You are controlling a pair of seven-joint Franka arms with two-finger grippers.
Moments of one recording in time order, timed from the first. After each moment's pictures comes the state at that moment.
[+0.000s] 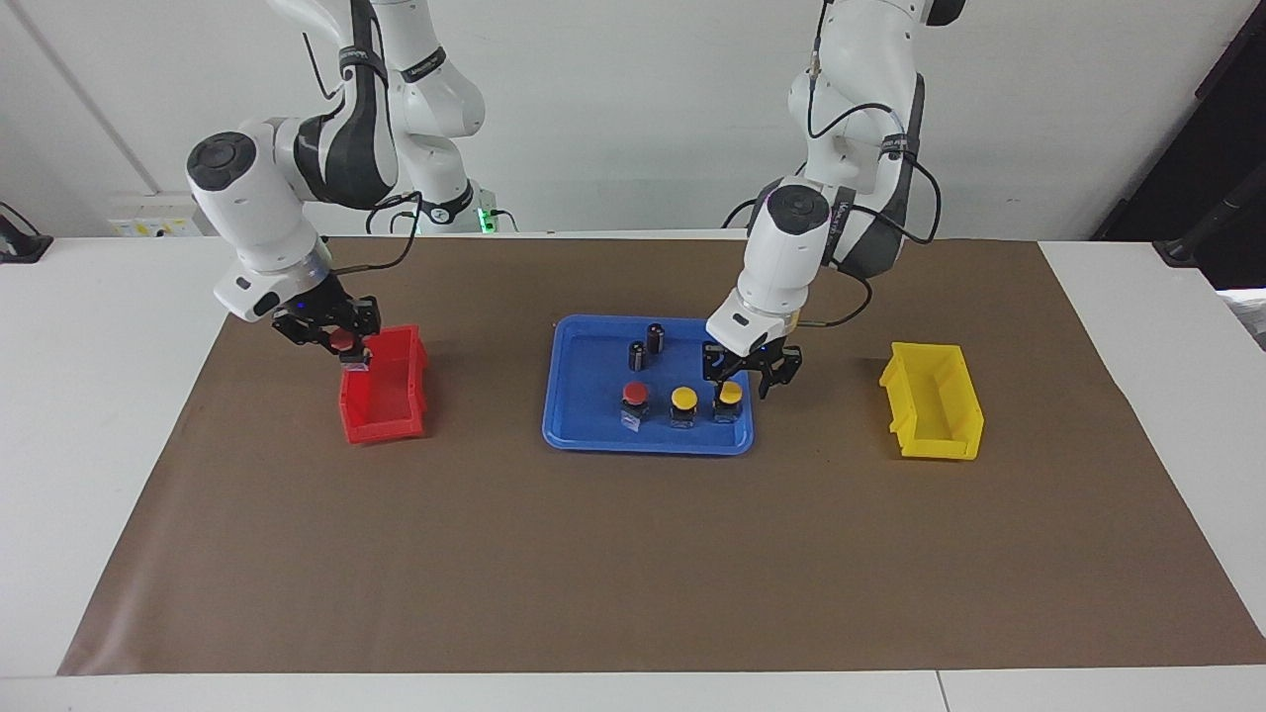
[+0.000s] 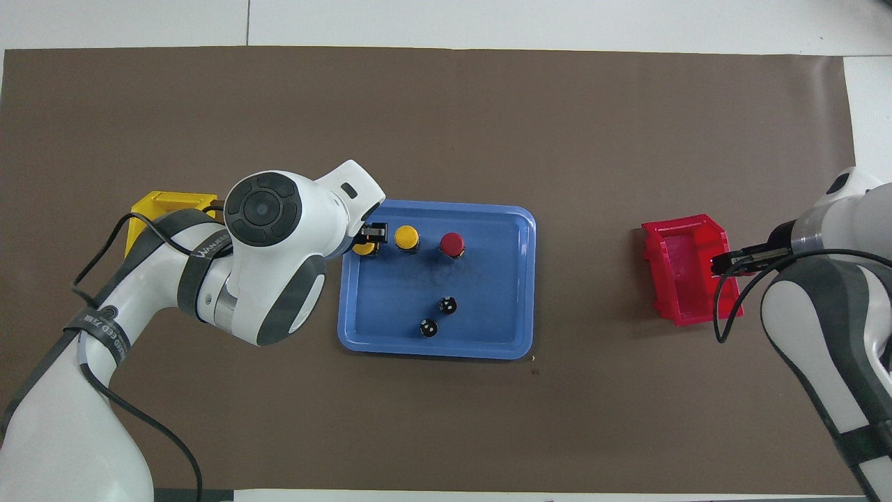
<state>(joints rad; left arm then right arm) -0.60 0.20 0.03 -2.00 -0.01 2.31 -0.41 -0.19 -0.10 0.13 -2.24 0.01 2.12 -0.20</state>
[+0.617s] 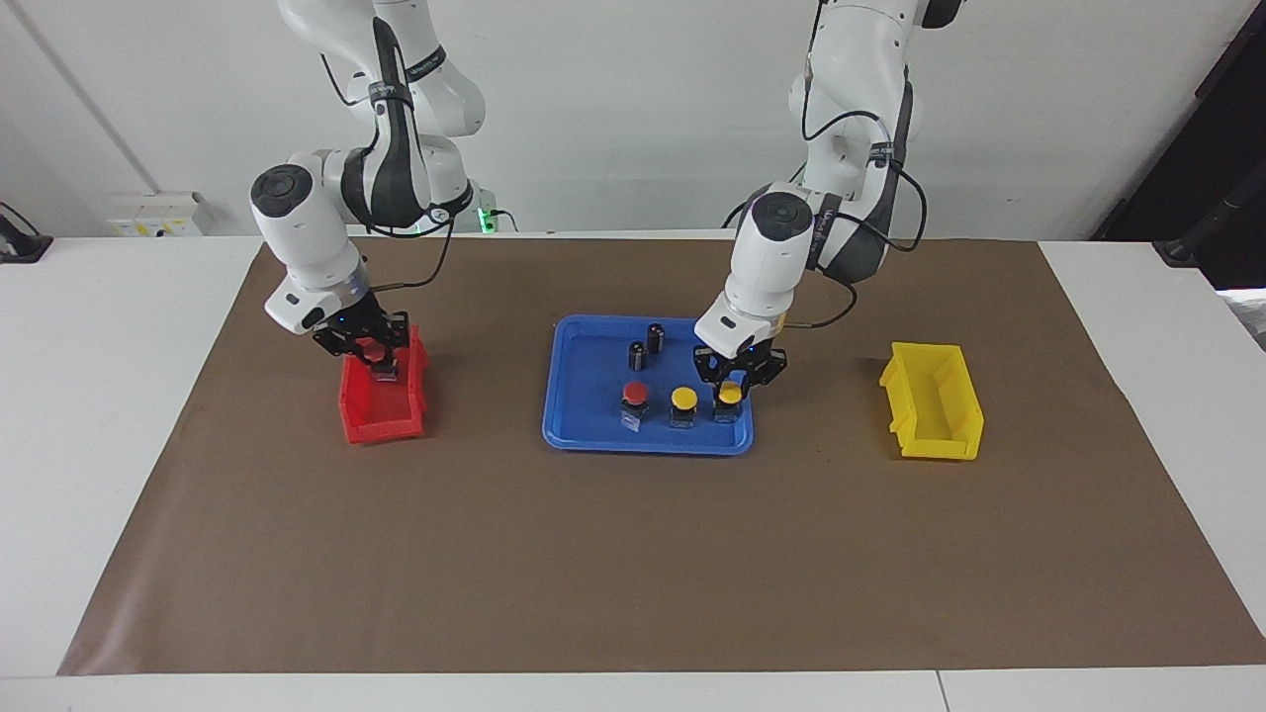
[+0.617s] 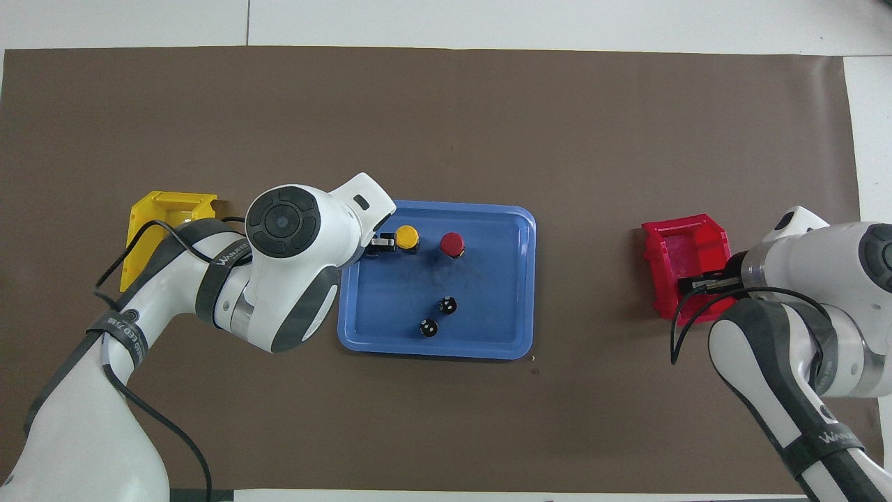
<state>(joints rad) -0.61 0.21 0.03 -2.01 -0.02 2.31 -0.44 -0.17 -0.10 0.13 -2.41 0.01 2.31 -0.17</state>
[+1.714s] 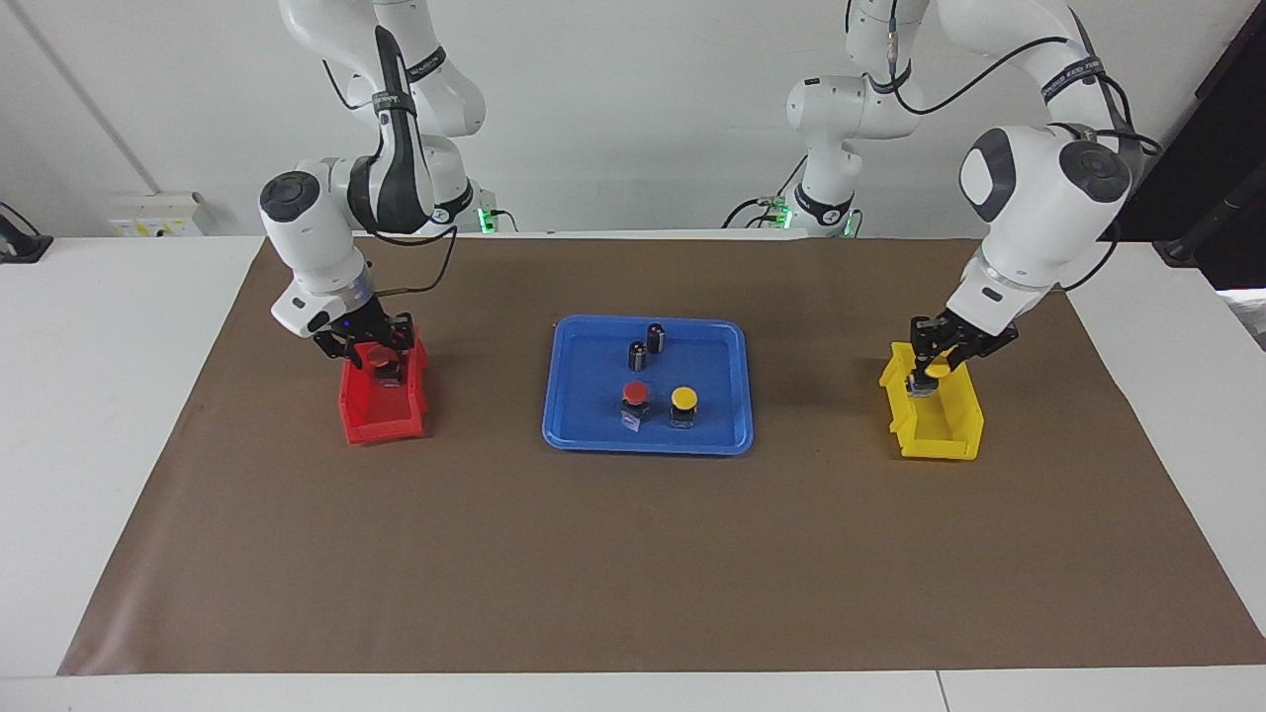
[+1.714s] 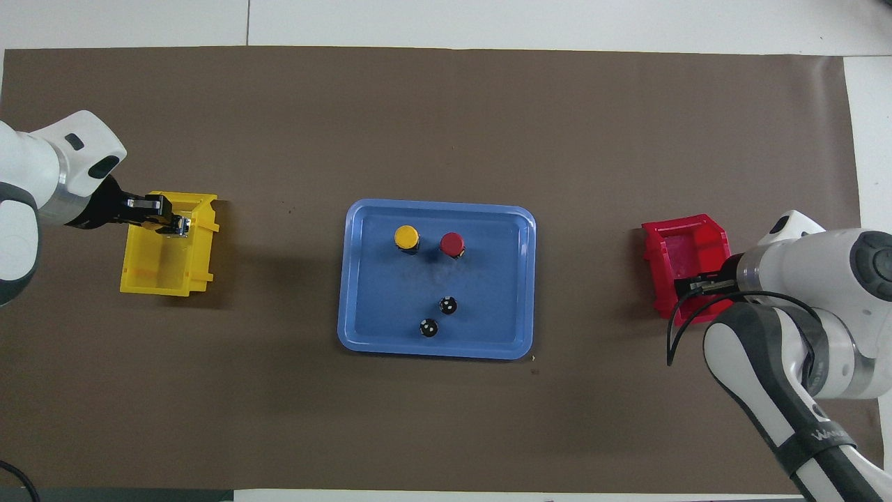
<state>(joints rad) -0.14 0.04 0.08 -1.95 -0.03 1.99 0.07 -0.17 -0.09 0.13 -2.36 0.01 2.26 -0.17</state>
